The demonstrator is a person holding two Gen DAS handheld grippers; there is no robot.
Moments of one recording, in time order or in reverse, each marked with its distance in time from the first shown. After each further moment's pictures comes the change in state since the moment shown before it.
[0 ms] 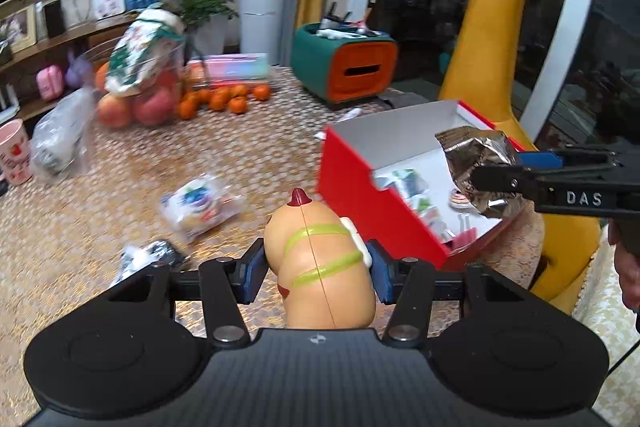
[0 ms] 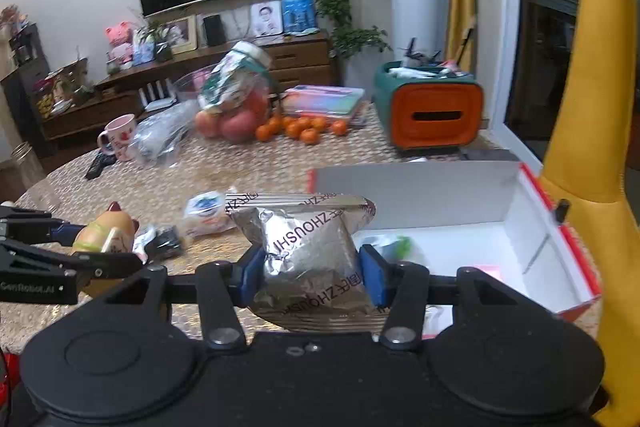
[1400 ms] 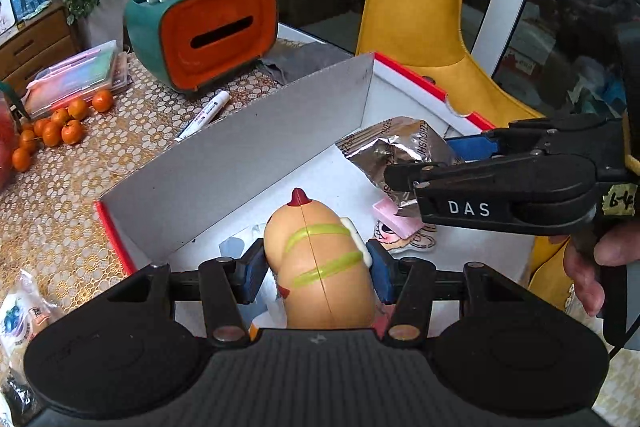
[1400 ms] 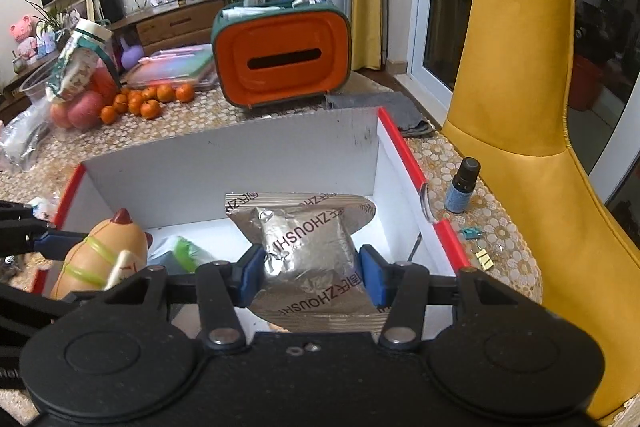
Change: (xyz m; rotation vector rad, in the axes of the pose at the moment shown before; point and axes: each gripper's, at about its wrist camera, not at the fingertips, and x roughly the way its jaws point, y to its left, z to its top) left arm 0.190 -0.128 0.078 0.189 0.191 -0.130; right arm 0.101 -0.151 0.003 0.112 0.151 -0.181
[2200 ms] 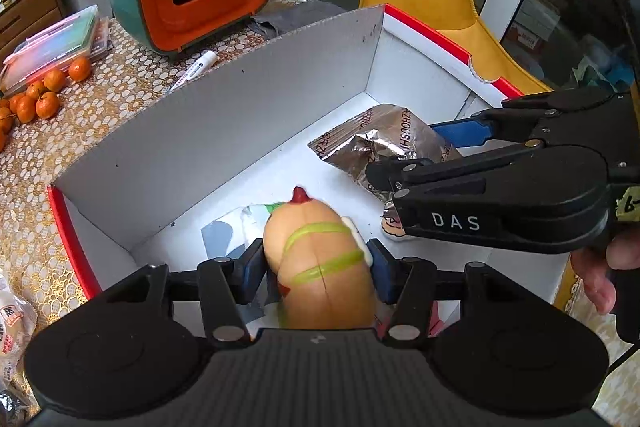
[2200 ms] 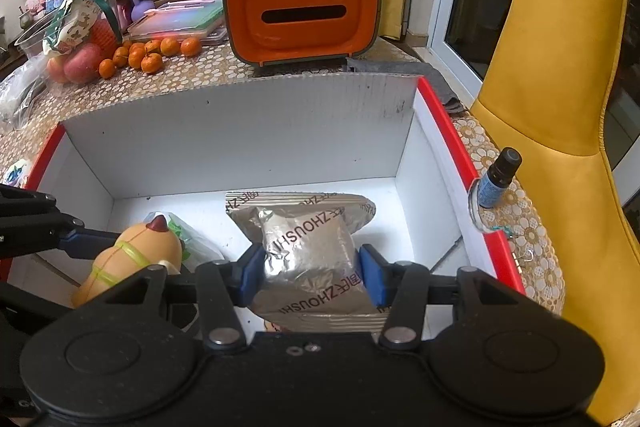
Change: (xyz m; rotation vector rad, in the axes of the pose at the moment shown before) left arm 0.040 0.004 0.001 -0.008 0.111 -0.023; right arm 0.036 0.008 0.004 -0.075 0.107 0.021
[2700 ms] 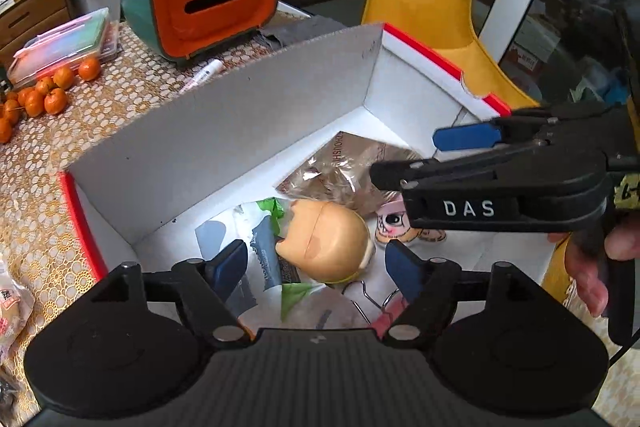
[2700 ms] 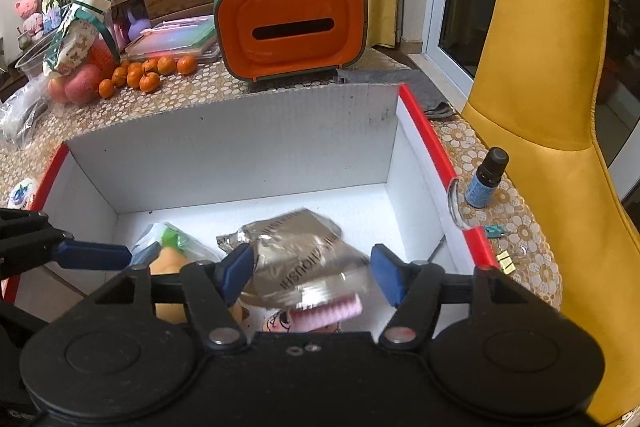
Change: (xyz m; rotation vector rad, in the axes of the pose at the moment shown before) left arm -0.015 0.000 -0.010 -0.044 -0.067 -0.007; right arm -0.010 -0.008 -0.003 0.042 -0.038 0.012
